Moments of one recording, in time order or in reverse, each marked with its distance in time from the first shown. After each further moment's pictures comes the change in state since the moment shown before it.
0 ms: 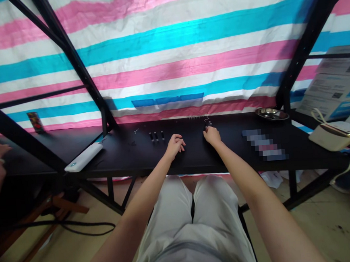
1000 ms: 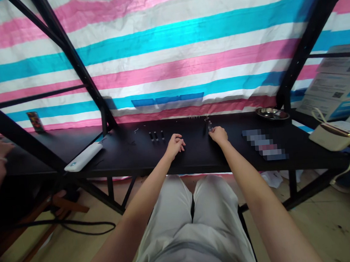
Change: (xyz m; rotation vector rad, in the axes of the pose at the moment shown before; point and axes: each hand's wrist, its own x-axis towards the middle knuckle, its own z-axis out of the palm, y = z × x) left_hand 0.002 -0.006 -0.001 0.064 -0.011 0.029; right_hand 0.004 0.027 -0.010 0.037 -0.052 0.149
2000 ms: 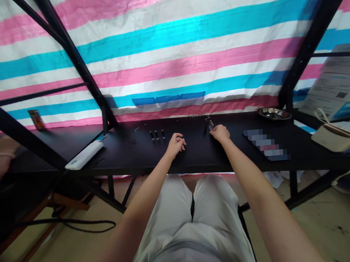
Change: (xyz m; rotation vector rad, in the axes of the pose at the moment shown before) left_hand 0.000 -0.002 0.000 0.028 0.006 0.012; right_hand 0.001 -0.003 -0.009 0.047 -0.025 0.053
